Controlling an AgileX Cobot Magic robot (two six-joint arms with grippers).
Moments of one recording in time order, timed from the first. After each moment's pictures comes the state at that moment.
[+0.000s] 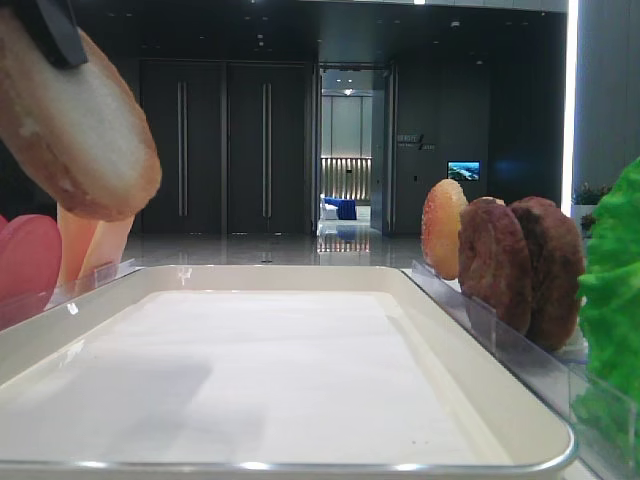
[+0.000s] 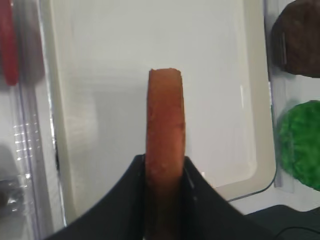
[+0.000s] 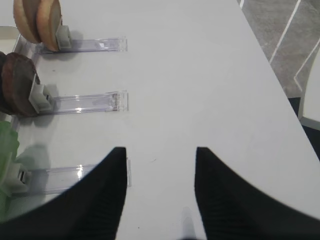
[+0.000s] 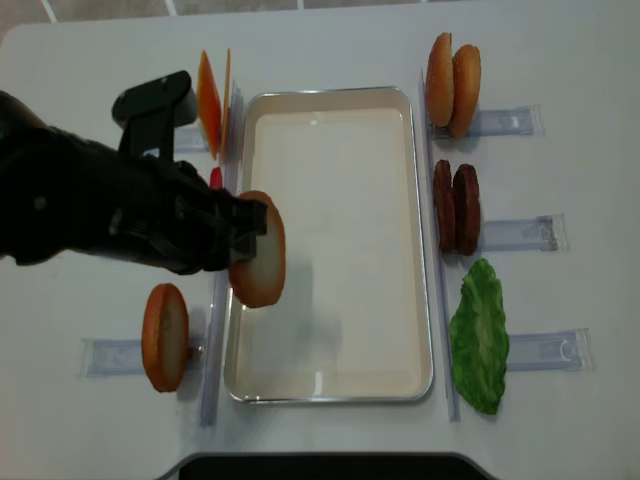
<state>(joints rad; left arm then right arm) -0.64 1.24 -0.83 -0.09 0.68 -0.54 -0.04 -0.01 -0.51 0.00 1.13 -0.03</state>
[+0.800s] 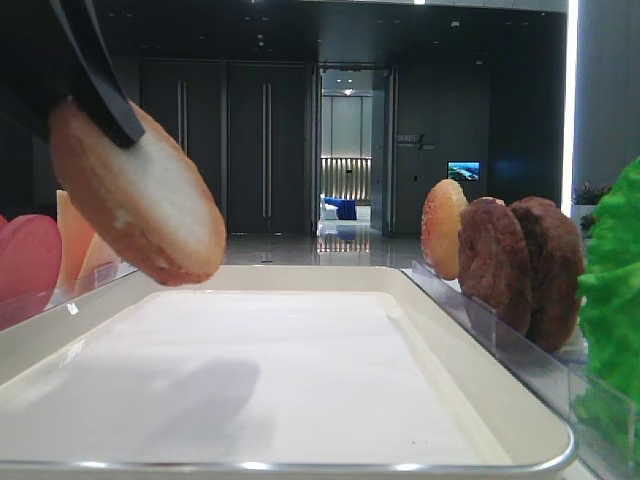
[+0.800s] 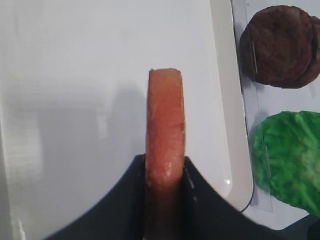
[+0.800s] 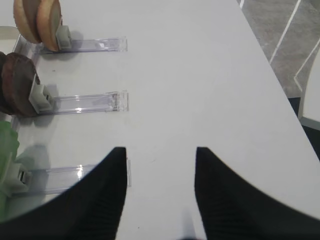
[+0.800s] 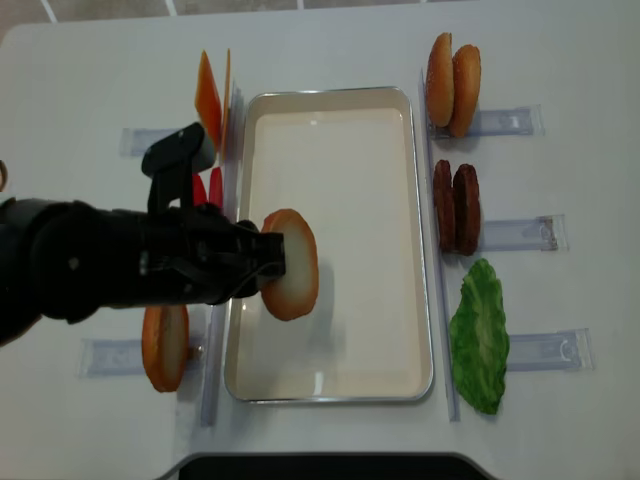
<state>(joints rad) -0.64 1.28 -0.63 -0.46 0.32 -0.23 -0.04 -0.01 -0.51 0.00 1.13 -0.03</state>
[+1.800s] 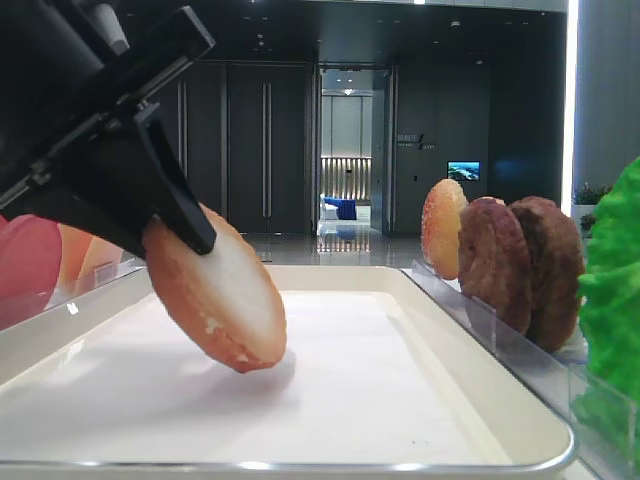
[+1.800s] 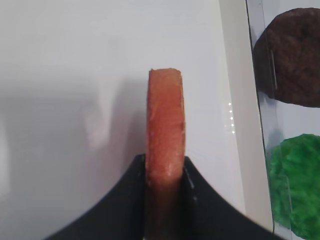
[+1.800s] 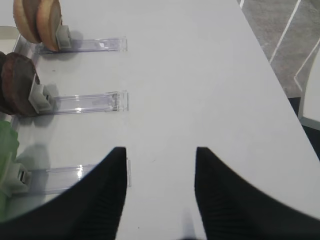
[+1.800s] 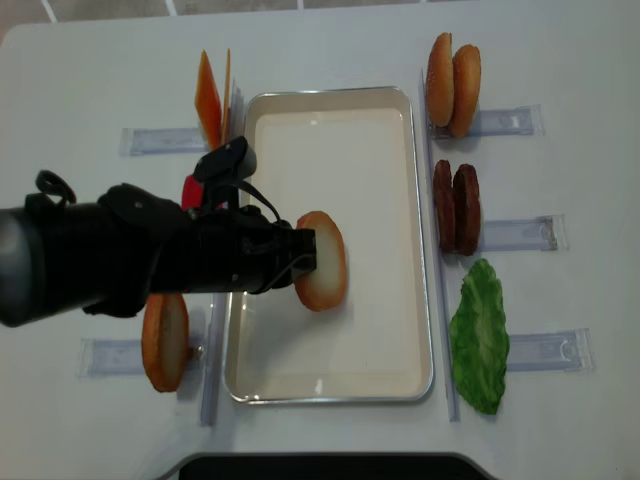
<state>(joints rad) -0.60 1.55 -0.63 -1.42 0.22 0.77 -0.04 -0.01 -0.51 0.00 1.13 -0.03</state>
